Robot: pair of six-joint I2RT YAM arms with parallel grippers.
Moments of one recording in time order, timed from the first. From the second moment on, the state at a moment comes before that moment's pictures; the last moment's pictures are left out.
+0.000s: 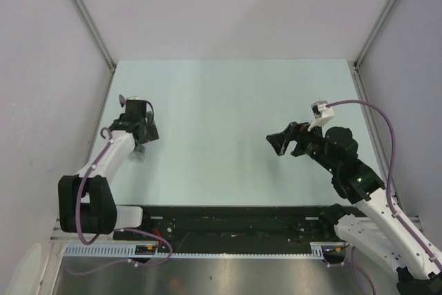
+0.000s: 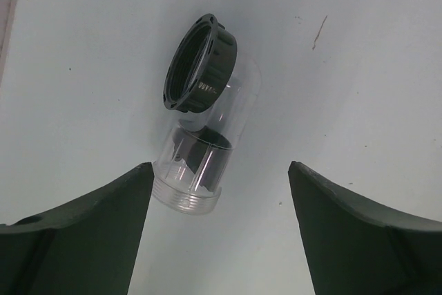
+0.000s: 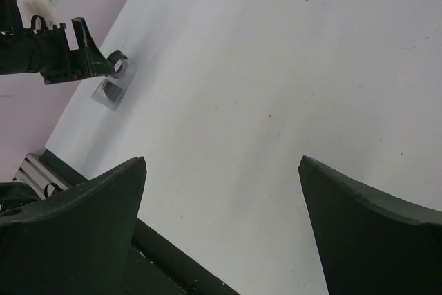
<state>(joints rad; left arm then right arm) -0.05 1.30 0.86 -0.53 -0.36 -0.30 0.55 0.66 0.74 -0.31 -0.07 0.48</state>
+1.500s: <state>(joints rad) 0.07 1.46 0.89 -0.56 -0.26 -0.21 0.55 0.51 0.73 -0.36 -0.09 0.50</state>
